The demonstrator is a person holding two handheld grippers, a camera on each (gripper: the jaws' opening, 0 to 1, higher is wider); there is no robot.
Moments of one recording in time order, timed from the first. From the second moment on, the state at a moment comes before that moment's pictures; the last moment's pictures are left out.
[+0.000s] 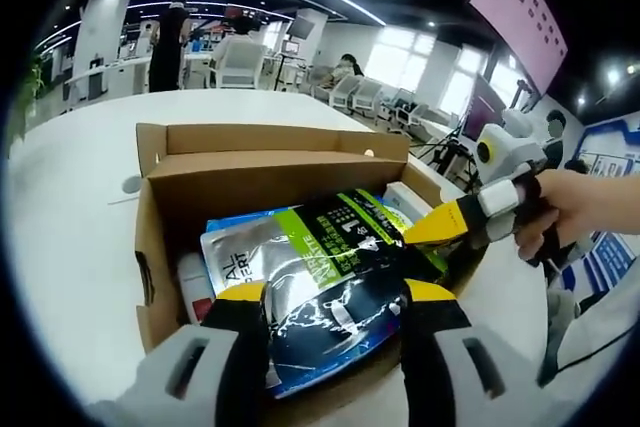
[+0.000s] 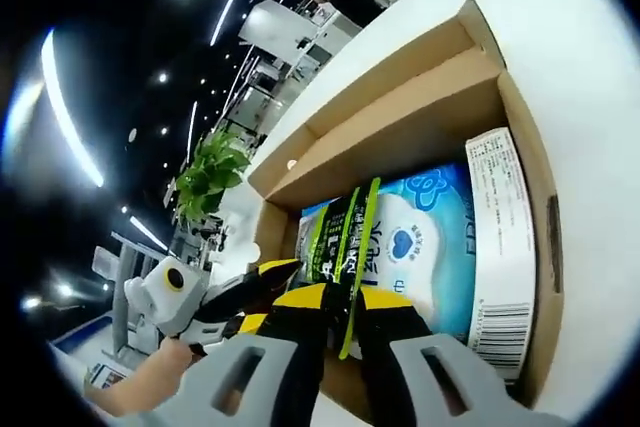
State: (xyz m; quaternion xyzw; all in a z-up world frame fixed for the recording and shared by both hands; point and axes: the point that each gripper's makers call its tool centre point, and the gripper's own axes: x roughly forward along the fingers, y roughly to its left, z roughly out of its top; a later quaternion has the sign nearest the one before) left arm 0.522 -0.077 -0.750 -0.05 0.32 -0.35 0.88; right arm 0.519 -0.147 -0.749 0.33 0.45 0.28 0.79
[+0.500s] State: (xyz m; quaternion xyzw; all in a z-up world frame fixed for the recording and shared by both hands) left arm 0.522 -0.079 -0.746 -0.07 0.31 -0.36 0.88; right arm 0.516 -0.144 -0.736 0.33 0.42 0.30 0.79
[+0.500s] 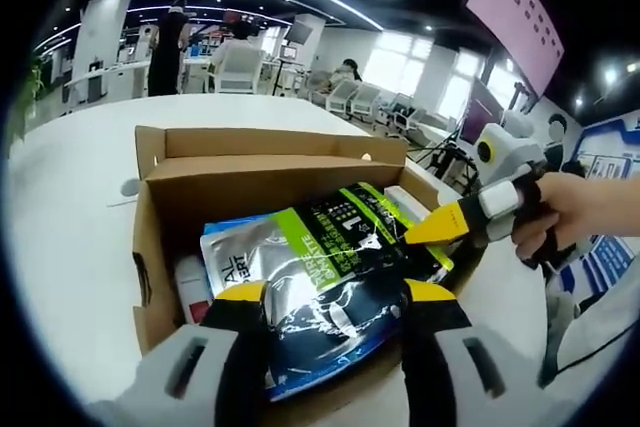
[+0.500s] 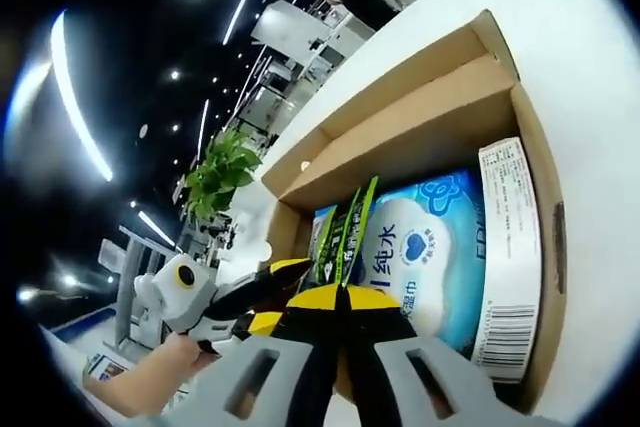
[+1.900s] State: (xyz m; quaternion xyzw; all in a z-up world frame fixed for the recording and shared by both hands) left arm 0.508 -0.079 -0.690 -0.22 0.26 -0.32 0.88; right arm 0.506 -0.159 -0.656 0.35 0.35 0.33 0.81
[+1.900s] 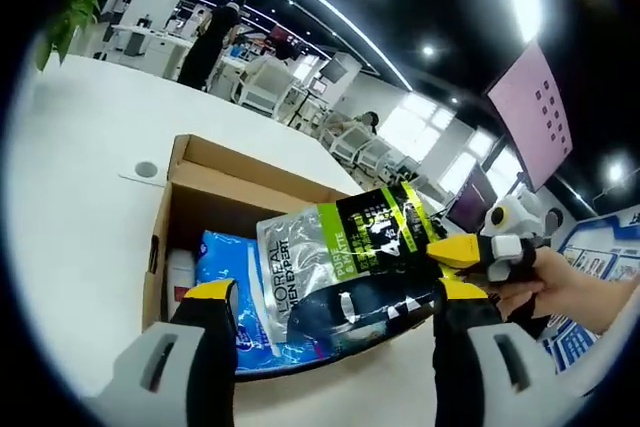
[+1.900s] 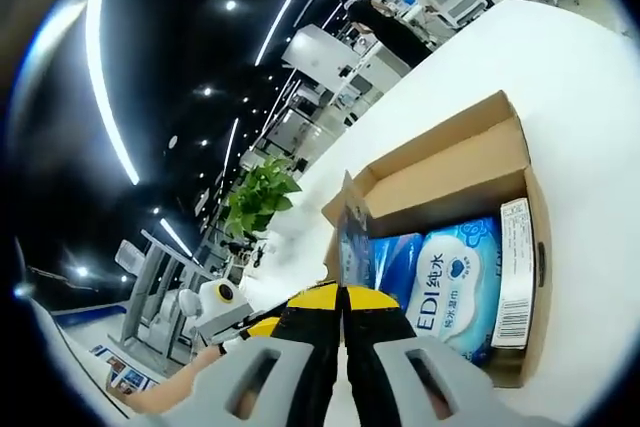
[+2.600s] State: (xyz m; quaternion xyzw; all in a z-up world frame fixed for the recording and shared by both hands) left arm 0.487 -0.107 -0.679 -0.32 0.27 -0.34 0.84; right arm 0.505 -0.172 -0.617 0.37 0.30 0.33 0.82
